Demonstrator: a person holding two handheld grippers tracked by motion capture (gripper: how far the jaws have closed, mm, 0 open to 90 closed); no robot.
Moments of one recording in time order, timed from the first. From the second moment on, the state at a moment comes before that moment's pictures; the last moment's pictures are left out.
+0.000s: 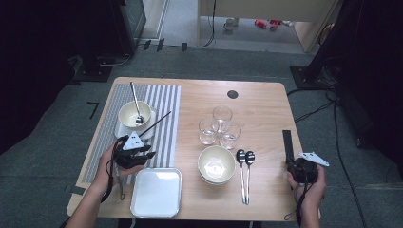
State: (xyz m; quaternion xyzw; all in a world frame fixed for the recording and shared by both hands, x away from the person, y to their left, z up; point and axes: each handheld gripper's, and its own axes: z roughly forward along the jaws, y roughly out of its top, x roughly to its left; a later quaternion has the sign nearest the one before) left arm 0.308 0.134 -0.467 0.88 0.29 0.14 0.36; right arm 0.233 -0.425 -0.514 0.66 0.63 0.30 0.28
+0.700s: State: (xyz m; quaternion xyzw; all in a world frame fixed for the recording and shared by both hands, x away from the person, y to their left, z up) left arm 0.307 0.133 -0.467 0.88 0.29 0.14 0.36; right arm 0.236 -0.409 -0.517 0.65 0.65 0.31 0.25
